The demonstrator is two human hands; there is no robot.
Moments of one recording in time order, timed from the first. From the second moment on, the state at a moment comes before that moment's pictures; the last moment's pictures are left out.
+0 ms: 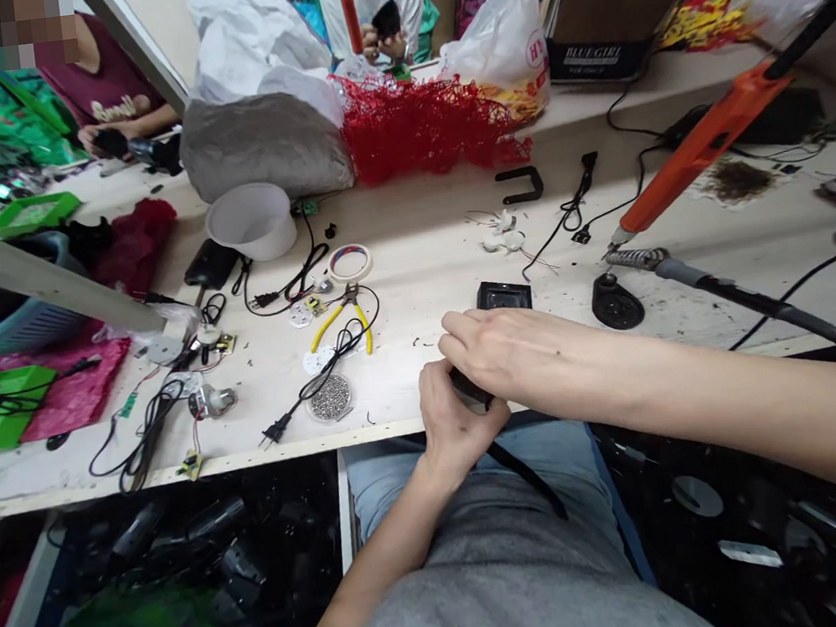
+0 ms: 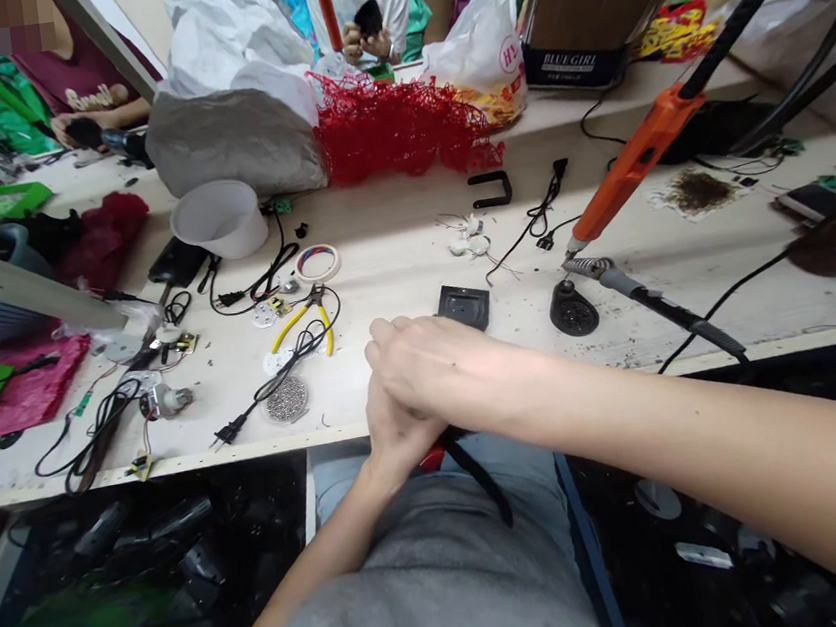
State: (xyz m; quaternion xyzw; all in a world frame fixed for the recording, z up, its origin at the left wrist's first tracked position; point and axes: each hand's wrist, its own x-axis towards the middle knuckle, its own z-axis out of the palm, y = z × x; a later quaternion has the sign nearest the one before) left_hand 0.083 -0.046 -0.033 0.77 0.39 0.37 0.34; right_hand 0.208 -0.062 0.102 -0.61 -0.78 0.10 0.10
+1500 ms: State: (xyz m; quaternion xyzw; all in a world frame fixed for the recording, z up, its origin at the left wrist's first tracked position) left_hand 0.061 -0.034 -0.069 0.80 0.35 0.48 0.13; right_hand 0.211 -0.105 0.057 -0.65 -0.71 0.16 0.20
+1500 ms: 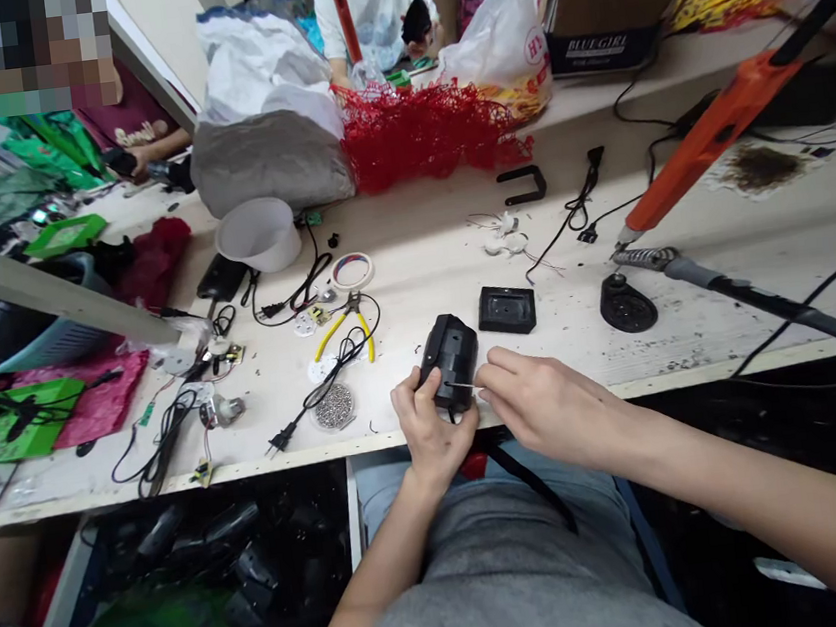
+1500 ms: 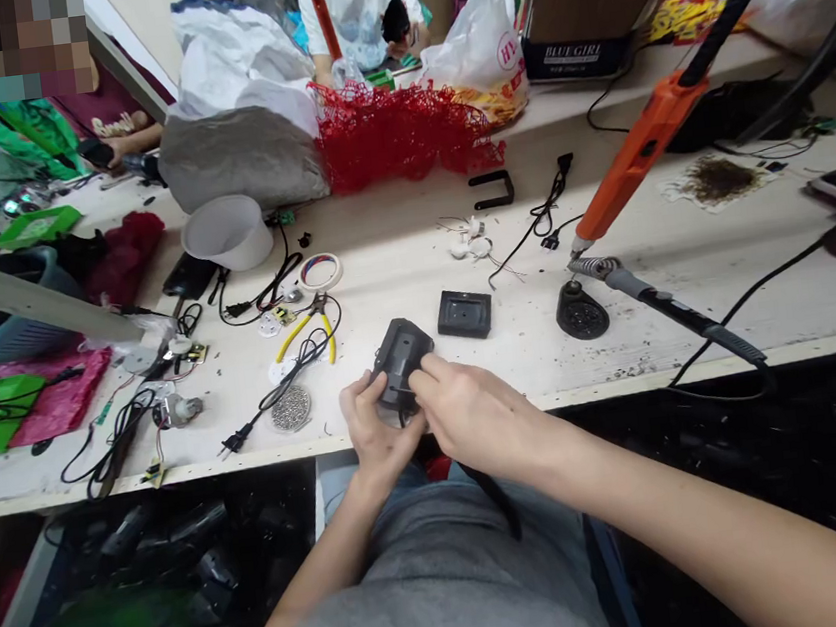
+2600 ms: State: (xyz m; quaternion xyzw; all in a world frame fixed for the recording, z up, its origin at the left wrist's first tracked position) left_hand 0.035 -0.003 -0.061 0.83 0.36 0.42 0.03; right_hand 0.218 -0.062 0.036 -0.67 -0.63 0.30 0.24
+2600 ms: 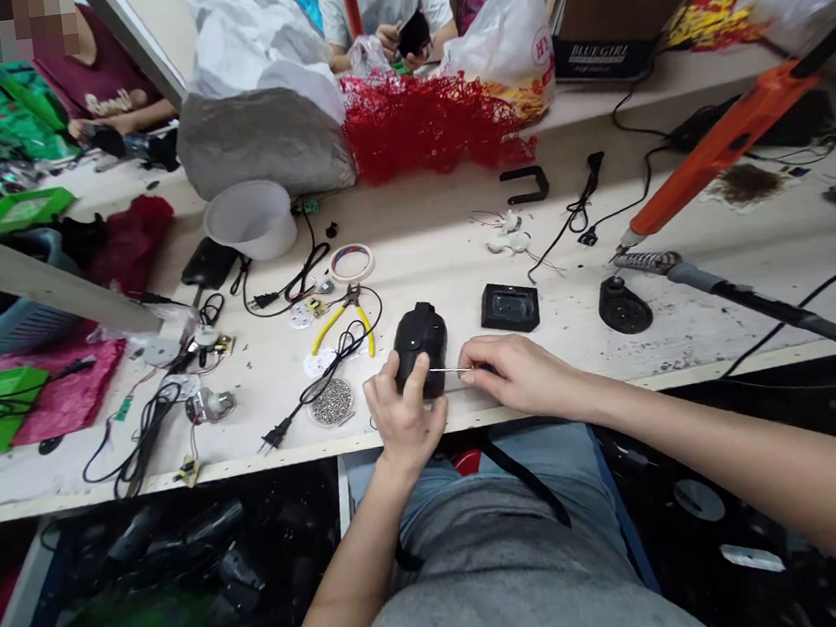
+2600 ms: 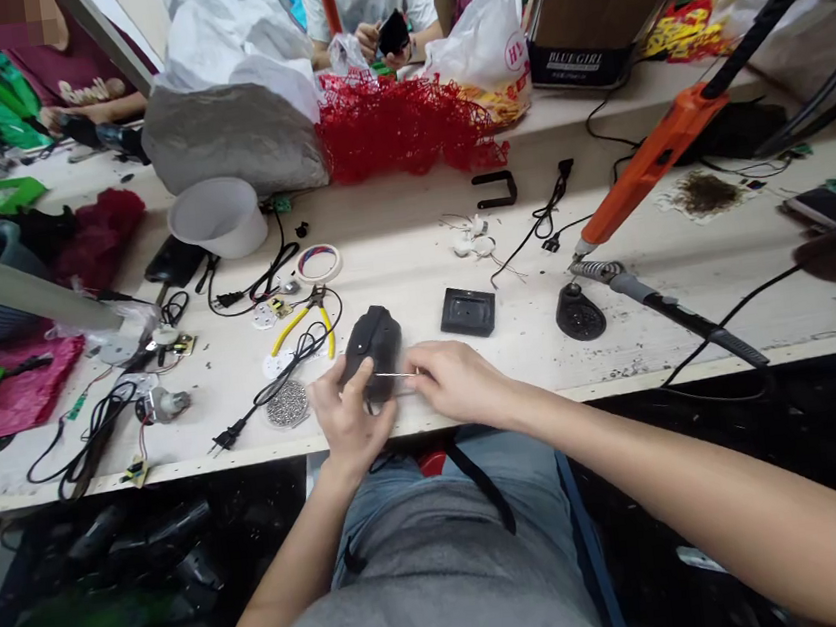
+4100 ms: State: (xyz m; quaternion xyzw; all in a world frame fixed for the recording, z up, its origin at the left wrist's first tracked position) left_hand 0.047 0.009 0.006 0.97 0.18 0.13 0.04; right_hand 0.247 -0.121 -0.048 -0.70 -0.48 0.25 0.46
